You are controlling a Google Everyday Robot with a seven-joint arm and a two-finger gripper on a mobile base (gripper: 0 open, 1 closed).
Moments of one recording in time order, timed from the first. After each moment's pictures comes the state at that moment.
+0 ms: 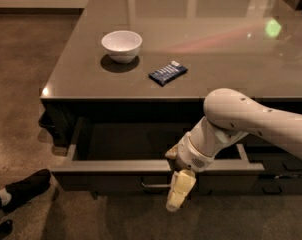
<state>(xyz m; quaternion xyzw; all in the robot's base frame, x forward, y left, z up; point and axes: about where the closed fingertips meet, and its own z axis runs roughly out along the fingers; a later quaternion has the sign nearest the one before) 0.414 -0.059 0.669 -0.63 0.72 0.26 0.11</state>
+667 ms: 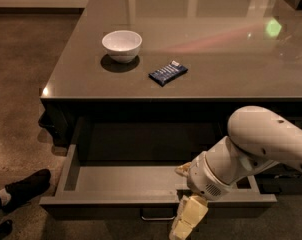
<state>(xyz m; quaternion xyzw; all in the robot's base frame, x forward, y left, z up) 0.338 -0.064 0.702 -0.58 0.75 0.29 0.12</state>
